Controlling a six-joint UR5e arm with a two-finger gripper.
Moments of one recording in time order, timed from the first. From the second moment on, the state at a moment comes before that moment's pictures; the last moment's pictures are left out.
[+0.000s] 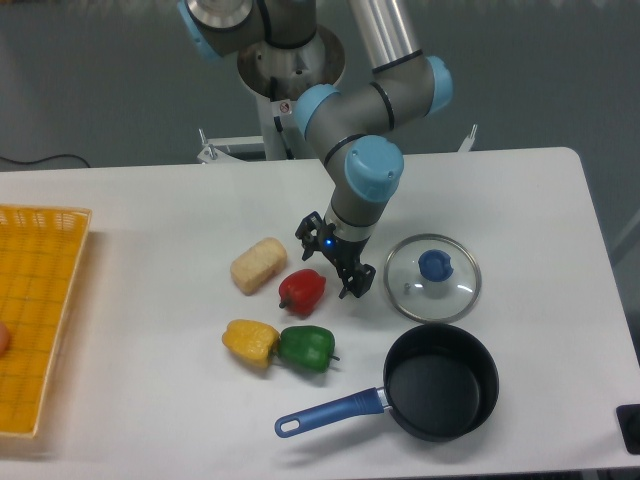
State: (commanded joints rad) arm 2.53 -1.89 -1.98 -0.87 1.33 1.28
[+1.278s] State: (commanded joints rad) arm 2.48 -1.92 -1.97 -0.83 1.35 1.21
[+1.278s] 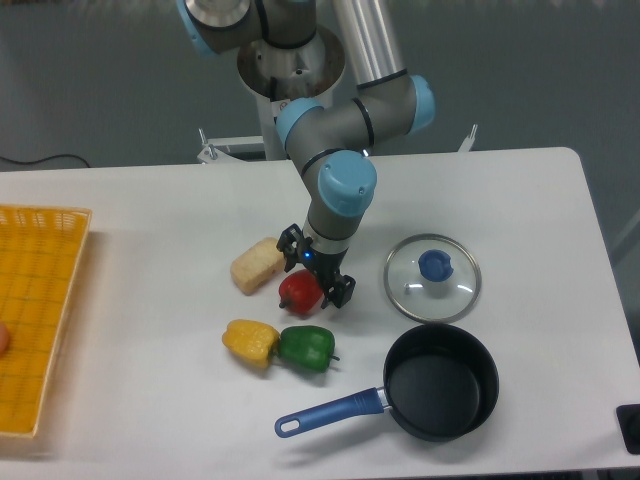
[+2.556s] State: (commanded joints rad) arm 2.49 -1.90 -1.95 -0.84 1.35 1.19
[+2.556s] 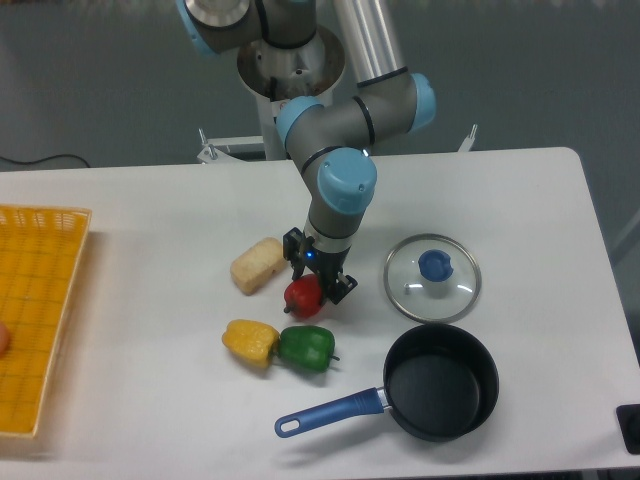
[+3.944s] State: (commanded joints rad) arm 2.52 -1.85 -1.69 -1.18 1.54 1.33
